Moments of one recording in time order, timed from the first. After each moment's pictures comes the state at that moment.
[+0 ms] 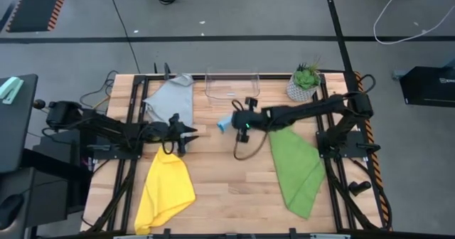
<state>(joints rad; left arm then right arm) -0.03 1.13 0.15 0.63 -0.26 -0.15 -0.02 1.68 1.16 -0.36 0.46 -0.03</state>
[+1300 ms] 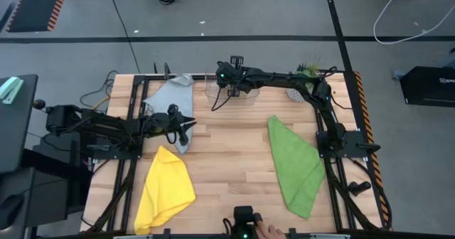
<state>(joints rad) 0.15 1.13 0.16 0.57 -0.28 -0.09 -0.44 2.13 1.73 -0.50 0.62 -0.61</state>
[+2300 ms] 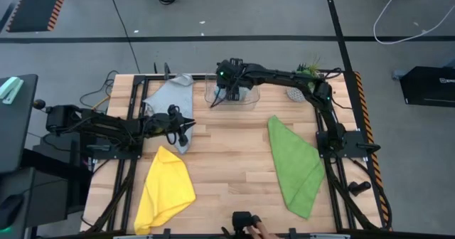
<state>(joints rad) 0.15 1.13 0.17 0.53 -0.27 -0.07 -0.43 2.12 1.83 -0.72 0.39 -0.49</state>
